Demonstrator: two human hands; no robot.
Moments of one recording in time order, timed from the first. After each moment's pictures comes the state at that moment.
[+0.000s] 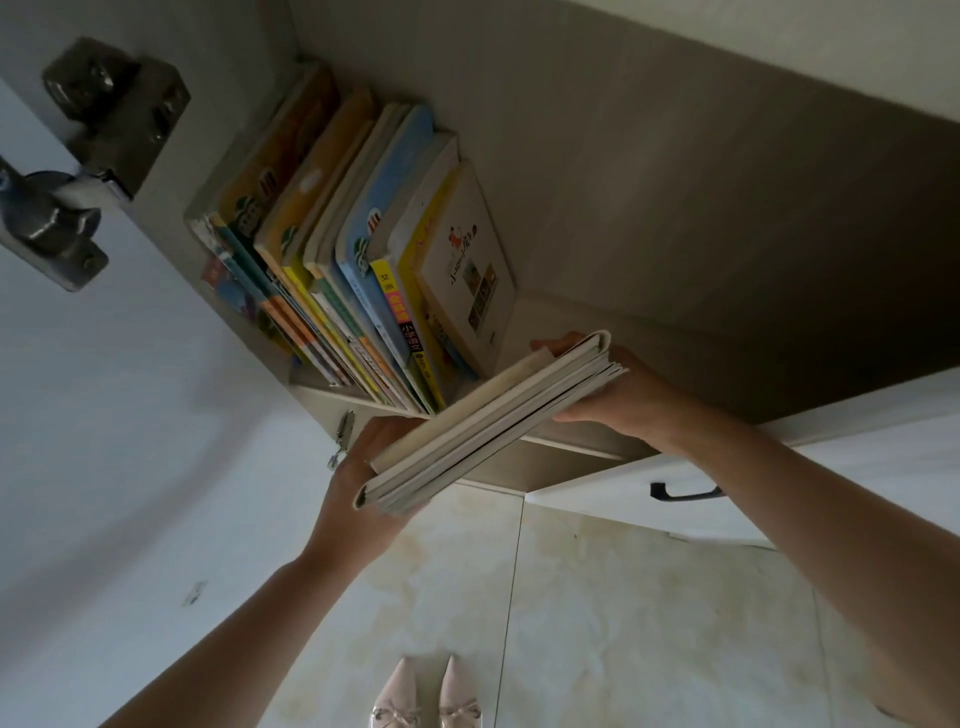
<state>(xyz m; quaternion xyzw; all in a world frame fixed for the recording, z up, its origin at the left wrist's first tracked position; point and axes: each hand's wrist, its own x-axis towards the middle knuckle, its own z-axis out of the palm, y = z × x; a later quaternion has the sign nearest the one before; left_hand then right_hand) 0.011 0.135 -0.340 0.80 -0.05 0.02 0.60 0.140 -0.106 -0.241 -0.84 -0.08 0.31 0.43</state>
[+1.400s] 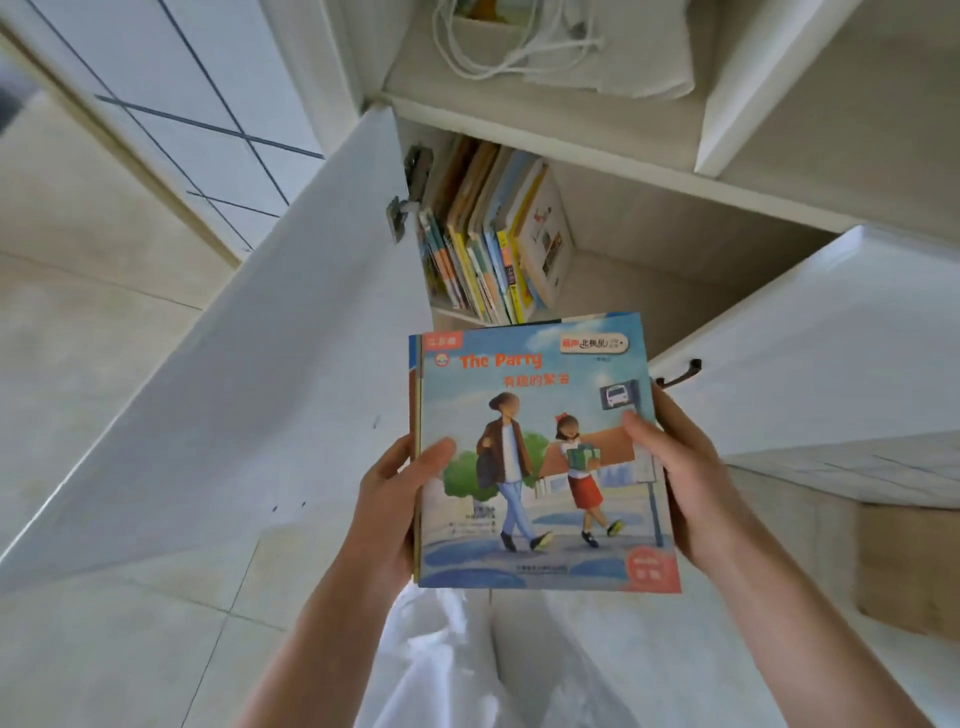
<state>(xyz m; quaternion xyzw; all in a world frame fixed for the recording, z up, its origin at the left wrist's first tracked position) -0.191 0.151 -0.080 0.47 0.40 -0.13 0.78 -0.115 -0.075 -0.038 -0.62 0.16 0.28 0.72</state>
